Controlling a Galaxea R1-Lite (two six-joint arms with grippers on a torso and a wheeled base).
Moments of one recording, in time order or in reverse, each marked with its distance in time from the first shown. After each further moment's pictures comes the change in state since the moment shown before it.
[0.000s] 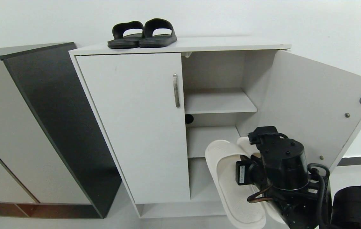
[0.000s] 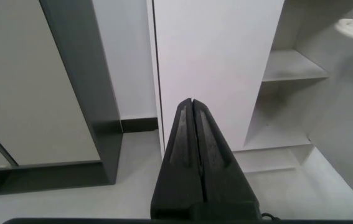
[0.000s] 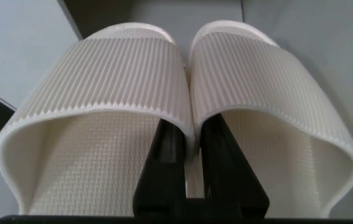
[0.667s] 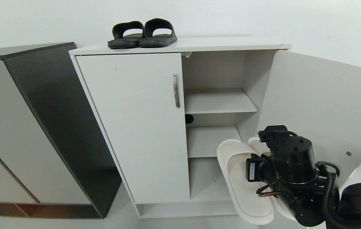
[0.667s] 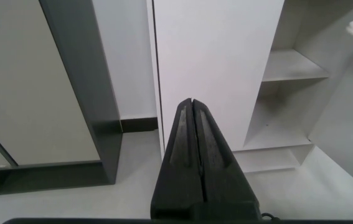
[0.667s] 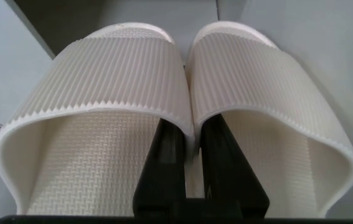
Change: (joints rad) left arm -0.001 0.000 0.000 0.000 0.000 -0.001; right arm -0.069 -0.017 0.036 0.001 0.001 -0.003
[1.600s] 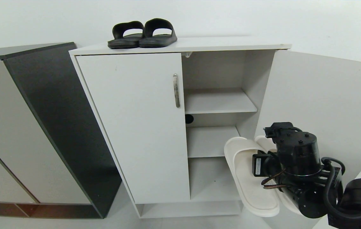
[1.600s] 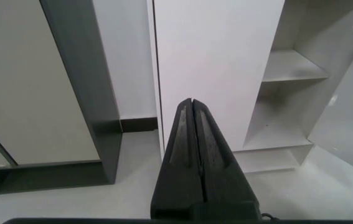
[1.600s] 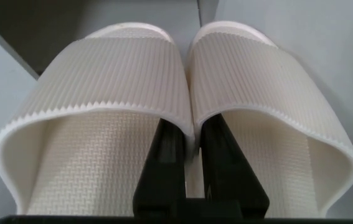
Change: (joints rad) left arm 0.000 0.000 0.000 0.000 0.001 -0.003; right arm -0.063 -0.002 0.000 0.002 0.006 -0.018
